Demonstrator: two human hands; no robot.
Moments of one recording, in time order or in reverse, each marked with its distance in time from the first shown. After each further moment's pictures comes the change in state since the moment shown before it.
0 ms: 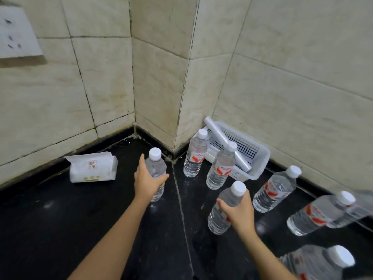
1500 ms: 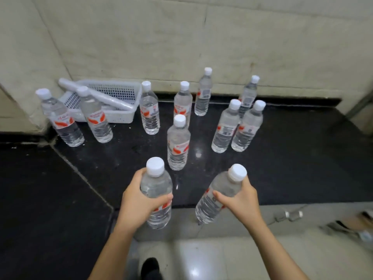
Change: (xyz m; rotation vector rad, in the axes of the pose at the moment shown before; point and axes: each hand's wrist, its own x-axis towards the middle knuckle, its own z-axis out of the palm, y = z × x) left_hand -0.289 0.034 0.070 0.031 -0.832 0.178; right_hand -0.264 0.080 -0.203 -0.051 0.409 0.388
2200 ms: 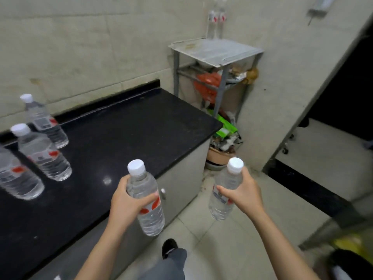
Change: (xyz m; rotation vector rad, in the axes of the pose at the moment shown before) left_hand -0.116 0.089 0.392 0.070 -0.592 0.190; right_hand -0.122 0.230 -0.364 -0.067 0.610 0.399
